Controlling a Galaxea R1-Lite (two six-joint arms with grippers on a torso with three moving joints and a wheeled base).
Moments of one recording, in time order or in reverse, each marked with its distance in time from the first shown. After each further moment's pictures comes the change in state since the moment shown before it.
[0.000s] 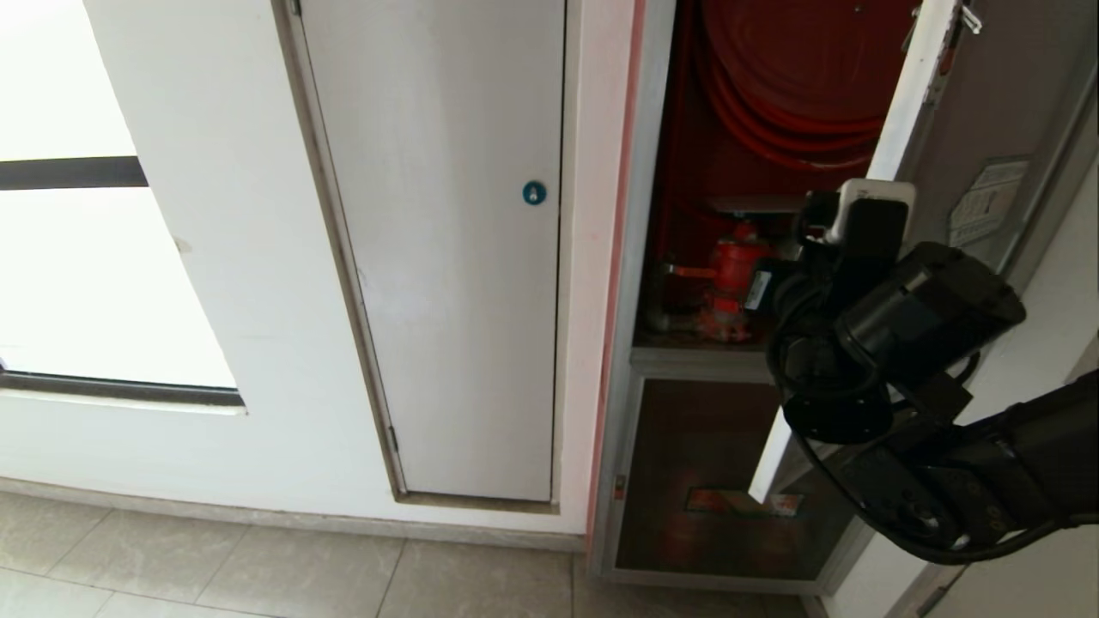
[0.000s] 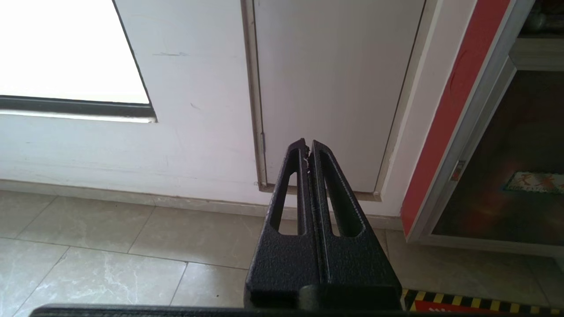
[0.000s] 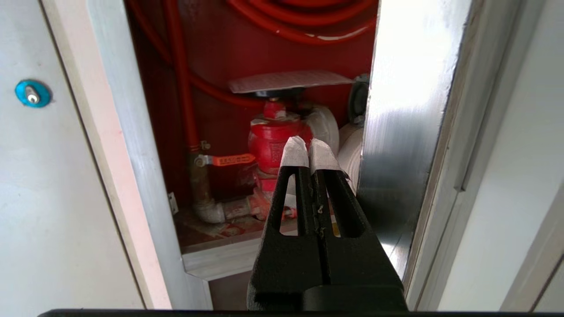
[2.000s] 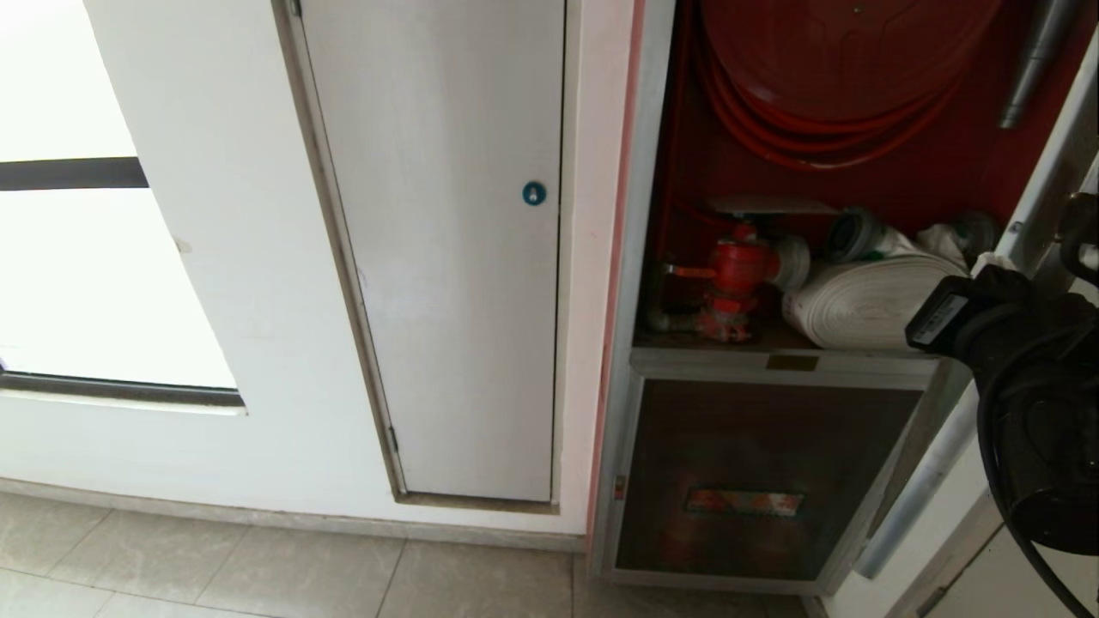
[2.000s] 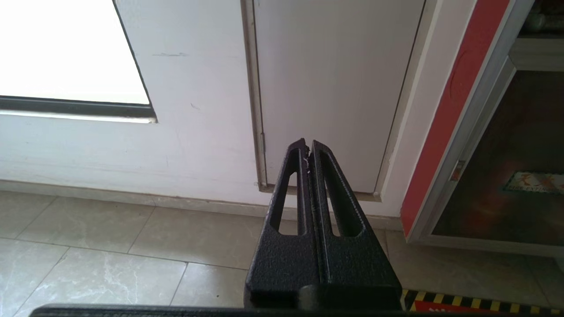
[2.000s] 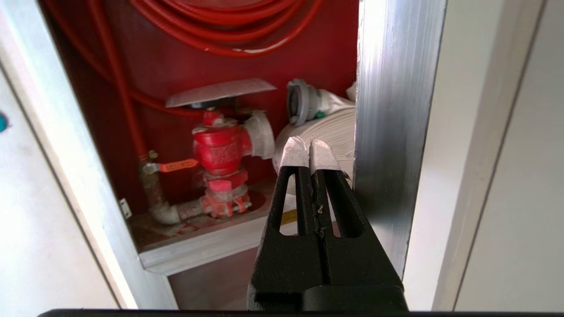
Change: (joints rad) left arm 0.000 0.000 0.000 0.000 0.000 0.000; right arm -0.004 -0.366 0.345 -0.016 -0.064 0.011
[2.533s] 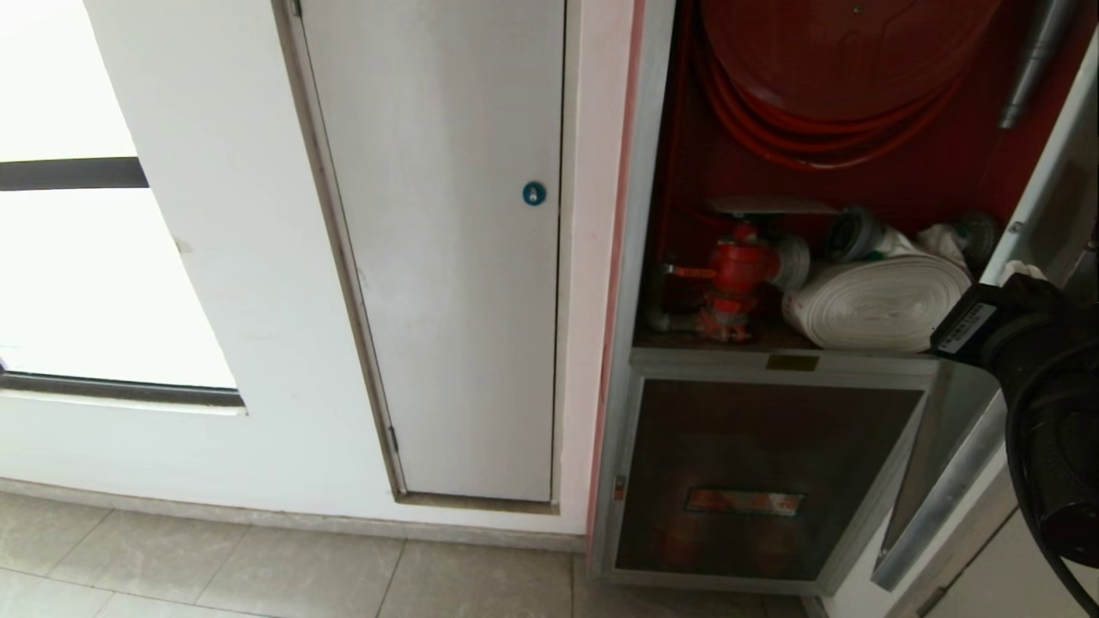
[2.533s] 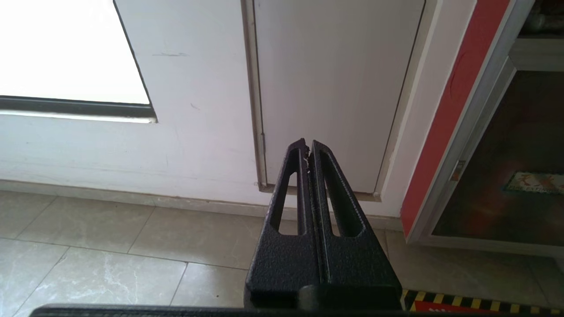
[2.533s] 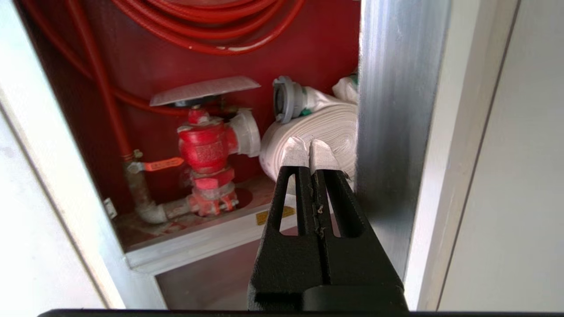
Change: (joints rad) left arm 0.000 0.000 0.000 0.000 0.000 0.000; right arm -0.018 -0.042 0.034 0.013 -0.025 0.000
